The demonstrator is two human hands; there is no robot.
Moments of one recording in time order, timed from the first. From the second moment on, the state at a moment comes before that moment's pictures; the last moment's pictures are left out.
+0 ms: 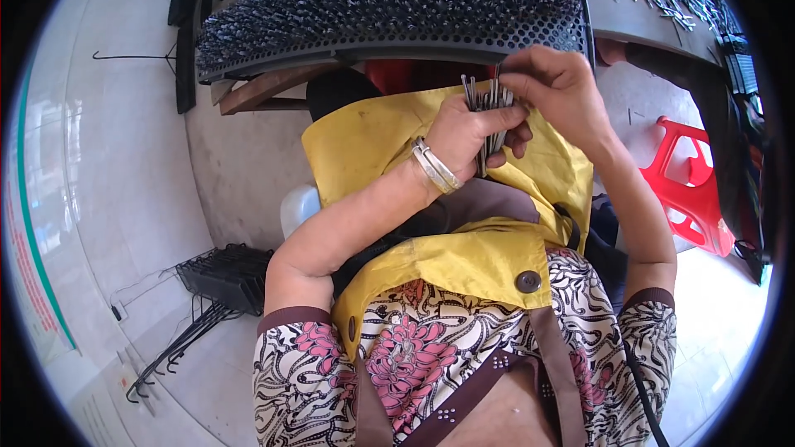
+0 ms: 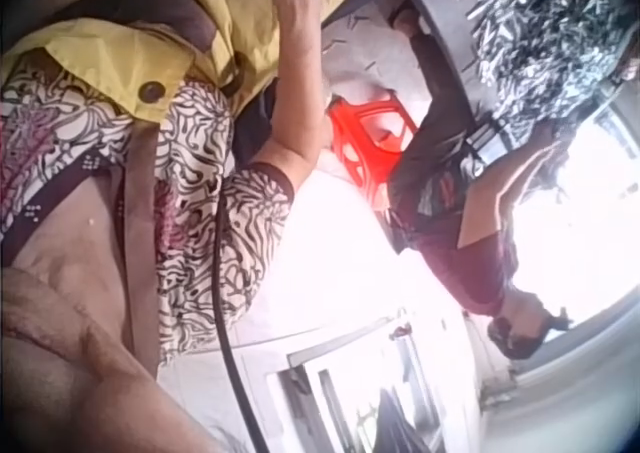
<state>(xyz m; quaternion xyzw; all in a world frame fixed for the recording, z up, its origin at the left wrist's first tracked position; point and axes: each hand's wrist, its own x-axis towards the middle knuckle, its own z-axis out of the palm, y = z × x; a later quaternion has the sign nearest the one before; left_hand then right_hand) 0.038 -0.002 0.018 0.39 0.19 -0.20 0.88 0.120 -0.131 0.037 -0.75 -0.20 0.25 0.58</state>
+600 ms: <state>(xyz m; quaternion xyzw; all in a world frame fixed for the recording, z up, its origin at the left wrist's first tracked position) 0.045 0.001 0.003 0.41 0.23 -0.17 0.87 0.161 -0.130 0.026 -0.79 -0.25 -0.19 0.52</state>
